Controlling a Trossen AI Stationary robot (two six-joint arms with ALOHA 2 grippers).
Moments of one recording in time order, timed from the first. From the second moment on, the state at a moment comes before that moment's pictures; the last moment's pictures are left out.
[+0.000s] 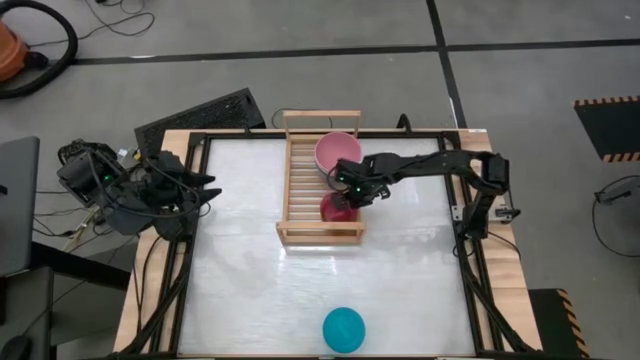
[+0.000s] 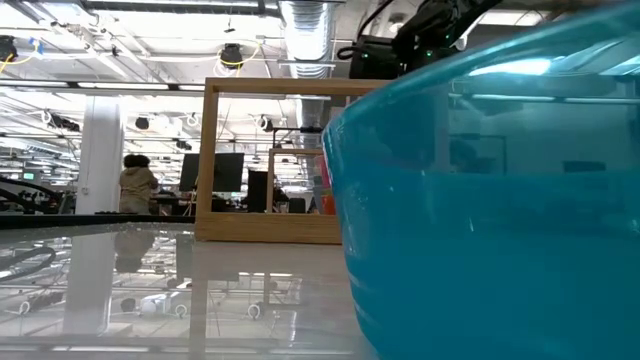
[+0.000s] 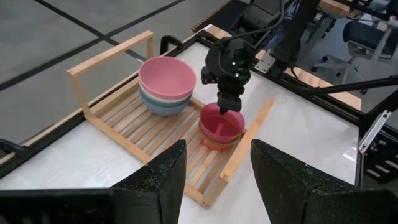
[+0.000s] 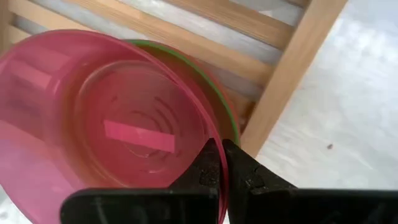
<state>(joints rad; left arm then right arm) -0.68 1.07 1.68 -1.47 -0.91 -1.01 -0.24 1.79 1.27 -0.77 -0.14 0.99</state>
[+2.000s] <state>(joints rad) -0.68 1.07 1.68 -1.48 -0.88 -0.99 0.62 1.82 1.27 -0.52 0.06 1.51</state>
